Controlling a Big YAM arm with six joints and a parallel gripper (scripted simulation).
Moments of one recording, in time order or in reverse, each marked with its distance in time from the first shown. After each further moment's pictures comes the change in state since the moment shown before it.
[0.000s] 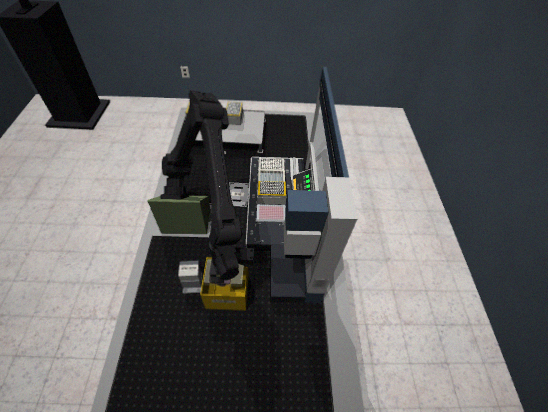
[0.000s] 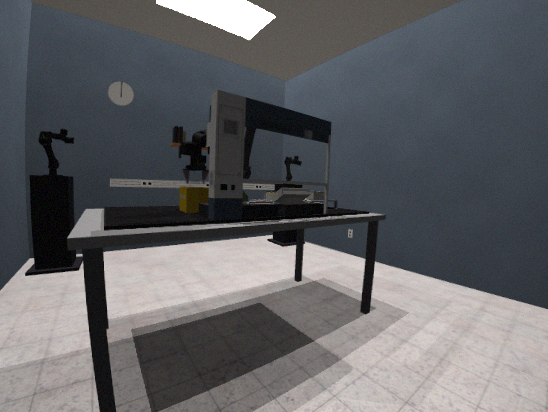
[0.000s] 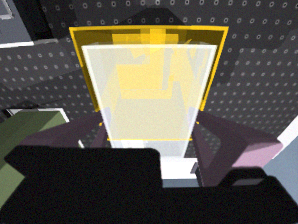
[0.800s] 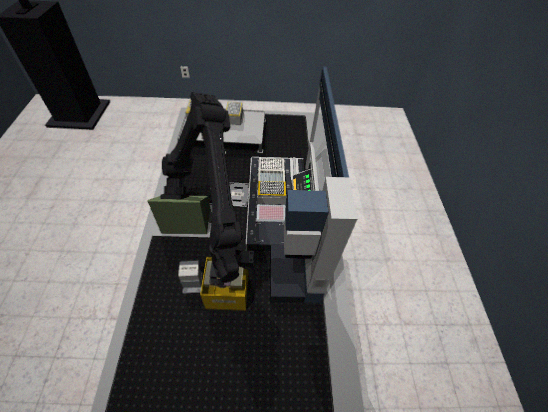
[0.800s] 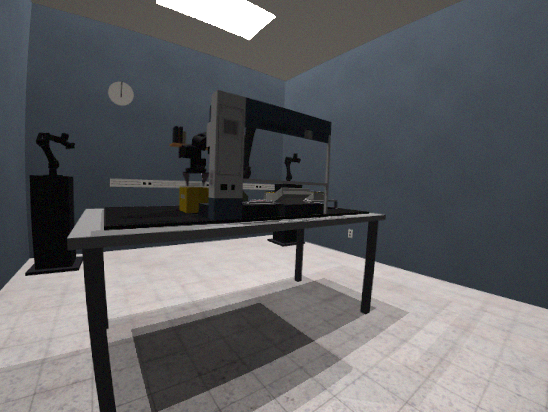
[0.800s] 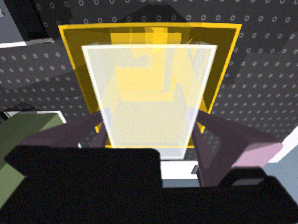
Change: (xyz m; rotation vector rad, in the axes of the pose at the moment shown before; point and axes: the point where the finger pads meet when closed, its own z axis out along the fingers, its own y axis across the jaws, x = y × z) arm 0.001 0.001 0.016 -0.007 0.005 0.003
